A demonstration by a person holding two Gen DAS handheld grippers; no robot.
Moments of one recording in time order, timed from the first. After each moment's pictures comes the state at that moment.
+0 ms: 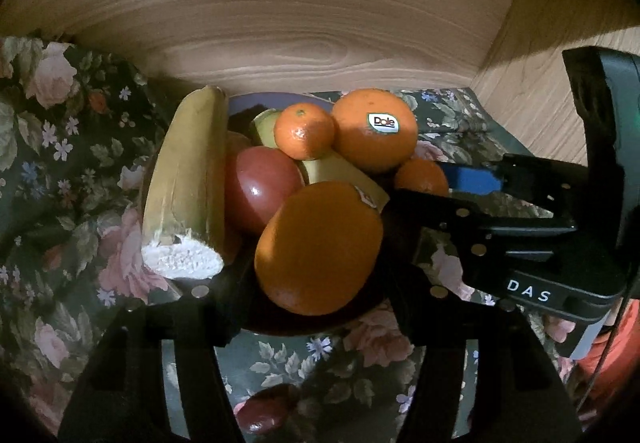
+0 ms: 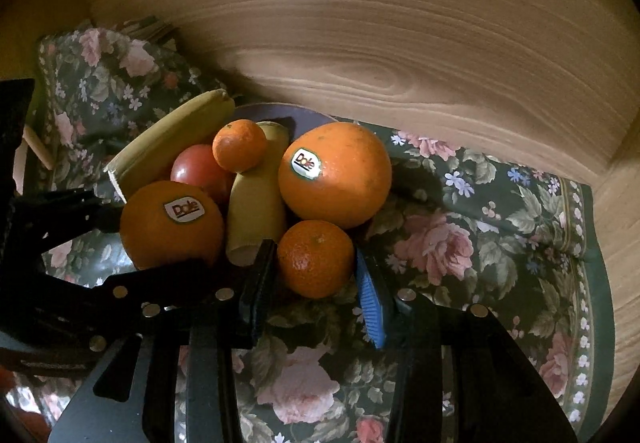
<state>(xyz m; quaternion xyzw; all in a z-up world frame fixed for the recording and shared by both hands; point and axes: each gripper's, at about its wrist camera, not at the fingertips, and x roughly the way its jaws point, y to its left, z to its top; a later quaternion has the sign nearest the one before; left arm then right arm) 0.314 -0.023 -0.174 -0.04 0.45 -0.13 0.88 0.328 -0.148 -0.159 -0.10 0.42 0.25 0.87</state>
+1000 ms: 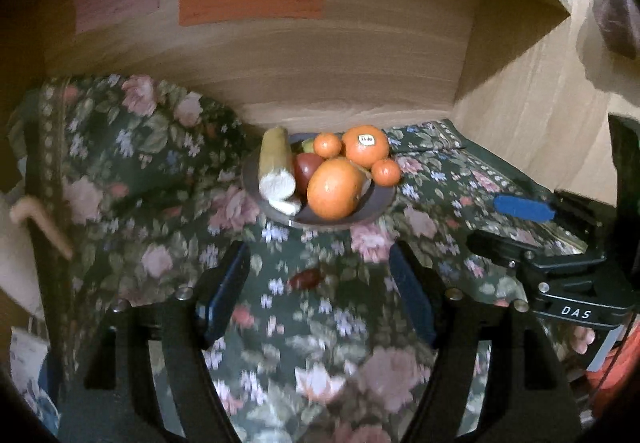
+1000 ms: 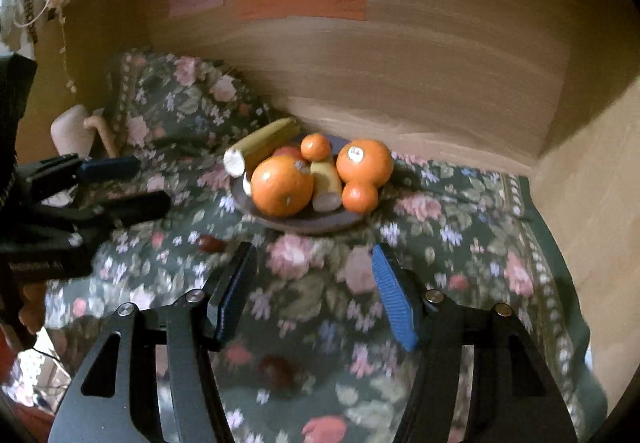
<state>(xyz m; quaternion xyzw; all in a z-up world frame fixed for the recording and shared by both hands) 0.159 0.012 -0.112 -0.01 0.35 -0.09 0.93 0.175 -0.165 -0.119 -0.09 0.32 0.22 0.91</state>
